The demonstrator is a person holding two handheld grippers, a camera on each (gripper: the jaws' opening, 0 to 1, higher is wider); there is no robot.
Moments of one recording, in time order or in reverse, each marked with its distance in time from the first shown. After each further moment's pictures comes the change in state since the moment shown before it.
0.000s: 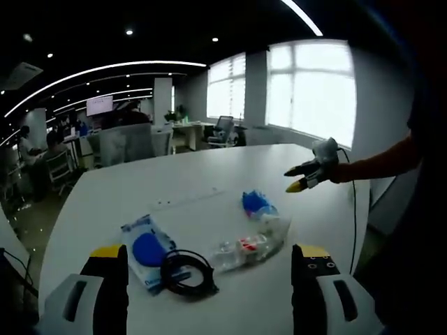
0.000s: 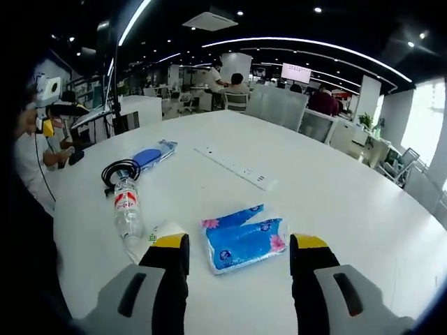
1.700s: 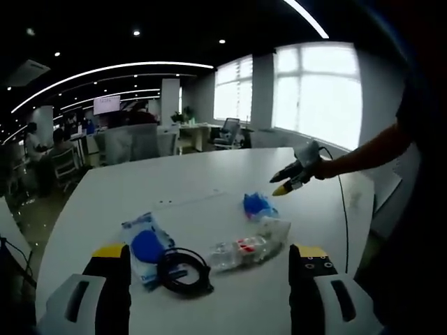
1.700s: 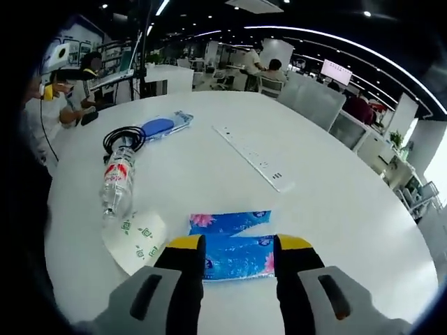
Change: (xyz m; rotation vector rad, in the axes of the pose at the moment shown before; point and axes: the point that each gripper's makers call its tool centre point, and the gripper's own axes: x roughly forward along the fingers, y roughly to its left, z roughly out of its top) left arm -0.007 -0.010 -0.005 -0.035 -0.011 0.041; right arm 0.059 -0.003 -0.002 -0.200 0.107 0.144
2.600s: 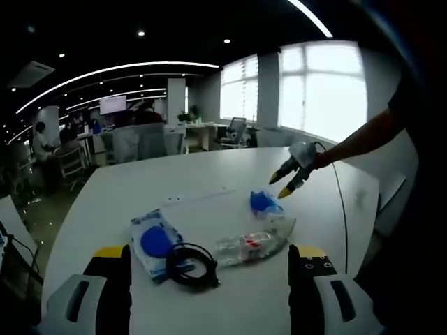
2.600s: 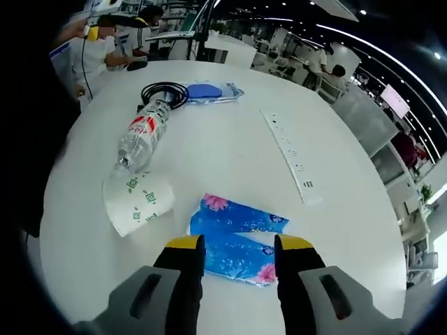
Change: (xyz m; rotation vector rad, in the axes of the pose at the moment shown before) left arm -0.012 0.008 -0.005 0.003 0.012 0.044; right arm 0.016 0.011 -0.008 -0.348 0.097 0.196
